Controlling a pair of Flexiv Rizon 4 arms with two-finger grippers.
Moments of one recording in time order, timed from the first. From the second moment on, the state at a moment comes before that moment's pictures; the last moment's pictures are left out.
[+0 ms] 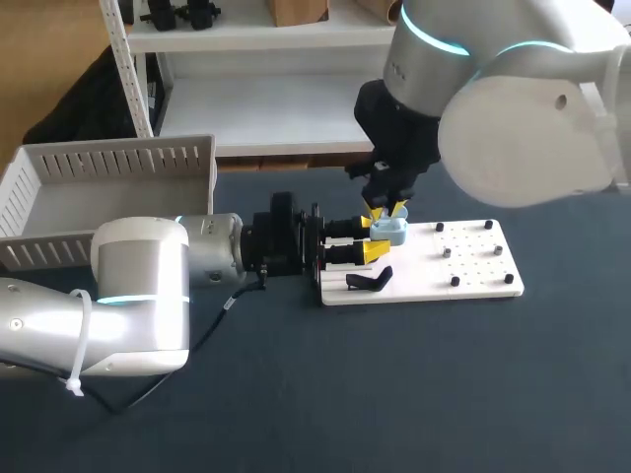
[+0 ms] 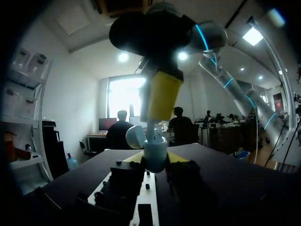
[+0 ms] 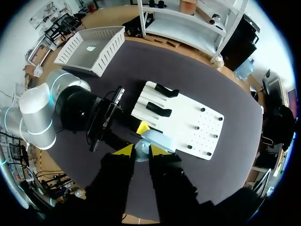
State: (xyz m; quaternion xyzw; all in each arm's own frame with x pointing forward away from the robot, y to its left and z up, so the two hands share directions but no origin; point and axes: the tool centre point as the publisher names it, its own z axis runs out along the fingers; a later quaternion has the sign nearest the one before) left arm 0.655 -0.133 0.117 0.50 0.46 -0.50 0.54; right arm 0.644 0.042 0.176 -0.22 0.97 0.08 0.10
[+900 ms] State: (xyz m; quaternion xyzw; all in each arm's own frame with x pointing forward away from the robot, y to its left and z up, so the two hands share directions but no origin) left arm 0.655 -0.134 0.117 0.50 0.46 -0.50 0.54; right arm 0.645 0.040 0.166 -0.23 0.97 0.07 0.09
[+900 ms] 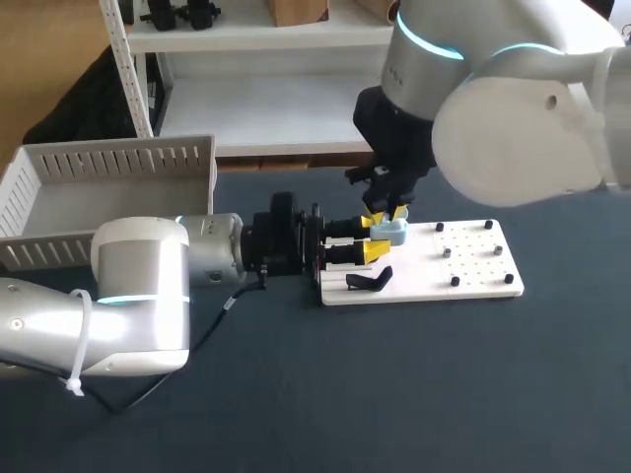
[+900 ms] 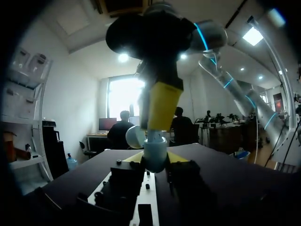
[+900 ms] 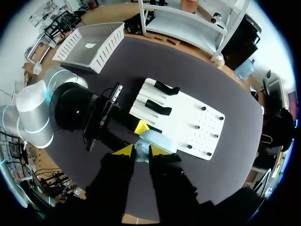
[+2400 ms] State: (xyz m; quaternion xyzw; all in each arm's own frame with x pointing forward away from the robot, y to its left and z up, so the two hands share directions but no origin) left arm 0.655 -0.133 0.117 0.50 0.46 -0.50 0.54; right arm 0.717 -0.022 0.159 -0.06 0.99 0.05 0.06
